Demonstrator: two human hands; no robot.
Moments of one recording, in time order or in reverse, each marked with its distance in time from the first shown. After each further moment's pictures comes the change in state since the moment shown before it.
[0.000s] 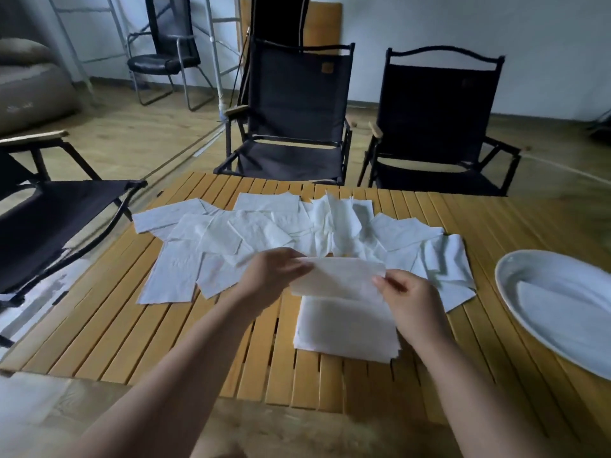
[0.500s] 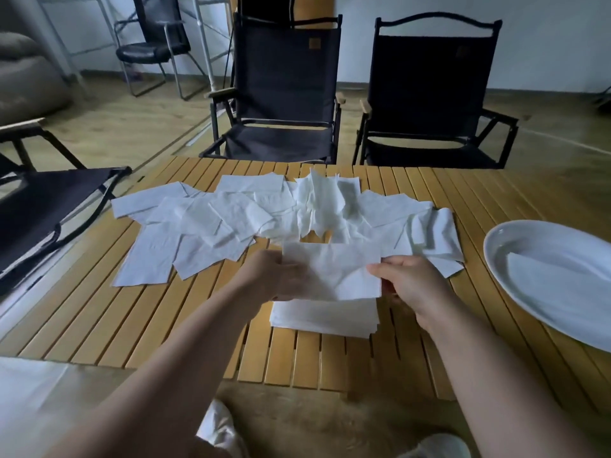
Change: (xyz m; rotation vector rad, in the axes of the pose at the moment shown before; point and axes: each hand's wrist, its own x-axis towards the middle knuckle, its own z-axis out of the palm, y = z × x) left_hand -0.014 -0.003 0.047 -0.011 -0.054 -0.266; right_hand 0.009 0.019 -0.033 0.155 -0.237 0.347
